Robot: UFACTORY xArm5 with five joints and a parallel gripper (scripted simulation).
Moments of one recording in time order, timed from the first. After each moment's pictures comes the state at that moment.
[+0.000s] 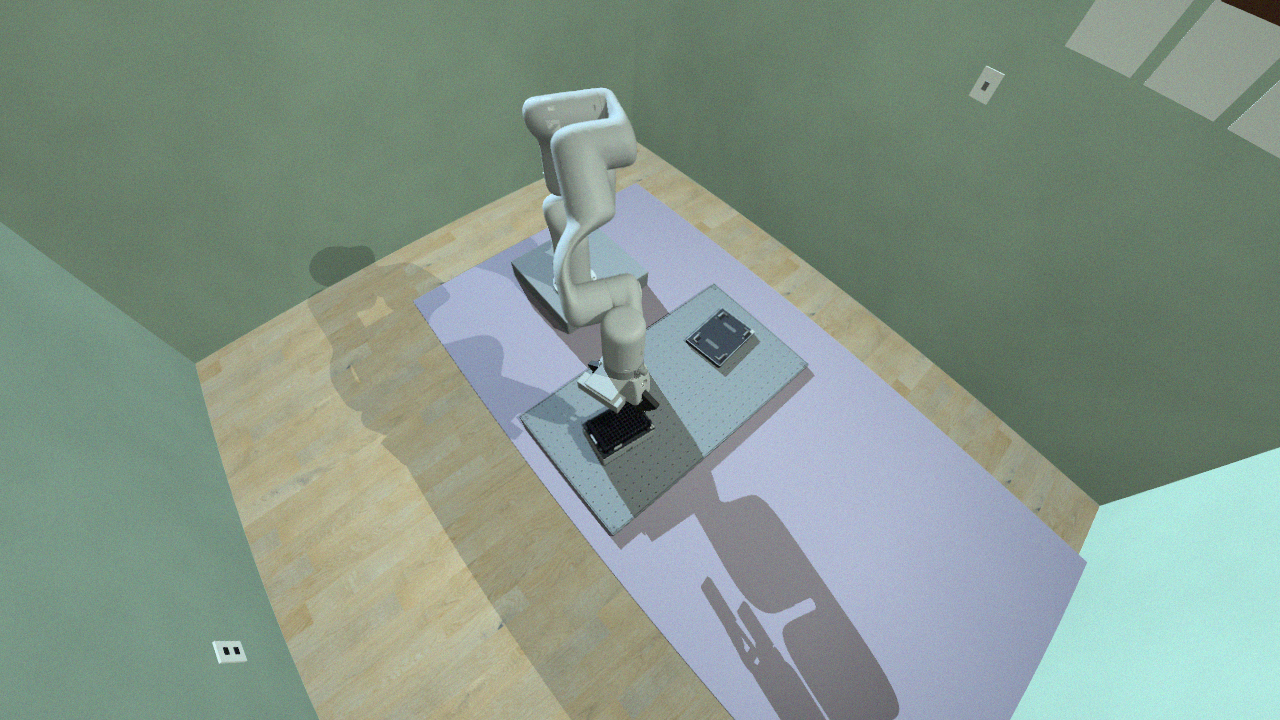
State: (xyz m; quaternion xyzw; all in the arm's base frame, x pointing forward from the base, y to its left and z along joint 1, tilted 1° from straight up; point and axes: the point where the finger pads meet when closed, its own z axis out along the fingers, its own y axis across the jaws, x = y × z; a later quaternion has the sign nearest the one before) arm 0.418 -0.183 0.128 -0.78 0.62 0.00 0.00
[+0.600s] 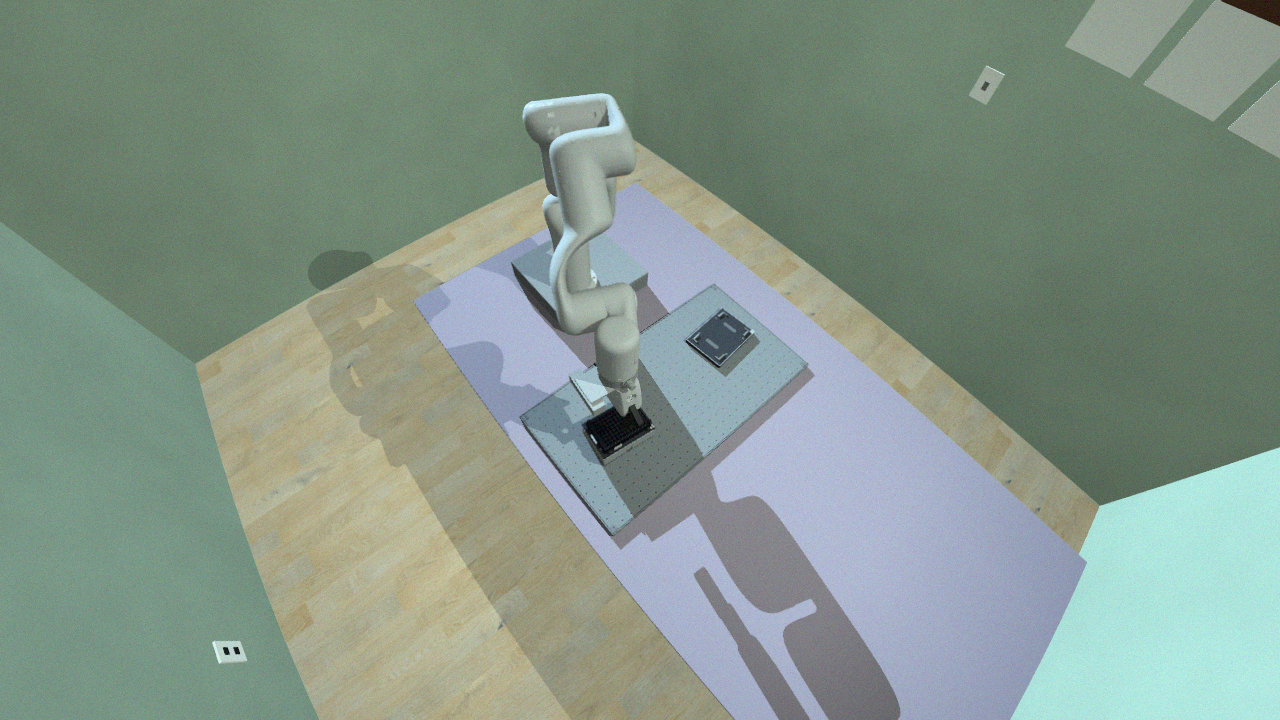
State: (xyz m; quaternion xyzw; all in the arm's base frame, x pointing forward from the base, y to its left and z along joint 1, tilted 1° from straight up) arm 0.421 -0.199 0.118 -0.65 0.76 -0.01 0.00
